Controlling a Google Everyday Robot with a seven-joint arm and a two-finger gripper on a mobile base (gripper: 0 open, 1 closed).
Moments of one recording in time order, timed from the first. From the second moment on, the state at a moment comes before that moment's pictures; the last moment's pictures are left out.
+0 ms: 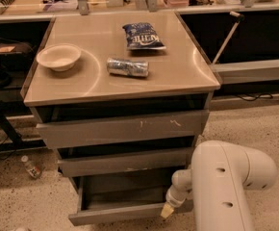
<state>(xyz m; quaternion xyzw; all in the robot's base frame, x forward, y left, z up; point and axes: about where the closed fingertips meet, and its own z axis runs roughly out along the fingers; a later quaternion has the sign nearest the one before) 0.495 -0.144 0.149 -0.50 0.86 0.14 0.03</state>
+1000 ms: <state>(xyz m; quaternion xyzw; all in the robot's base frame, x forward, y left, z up) 0.495 -0.144 0.149 -0.50 0.86 0.14 0.03</state>
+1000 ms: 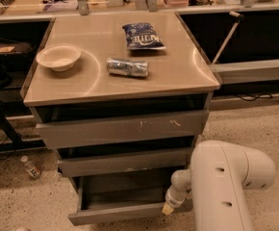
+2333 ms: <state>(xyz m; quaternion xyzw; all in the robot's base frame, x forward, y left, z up) 0.466 -0.154 0.157 -0.48 0.87 0.13 0.02</state>
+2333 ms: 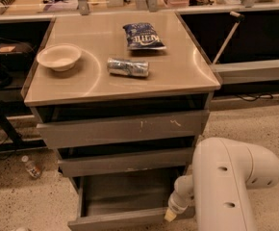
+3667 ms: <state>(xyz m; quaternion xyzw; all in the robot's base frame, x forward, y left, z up) 0.429 -0.157 0.157 -0.47 0.87 0.13 0.00</state>
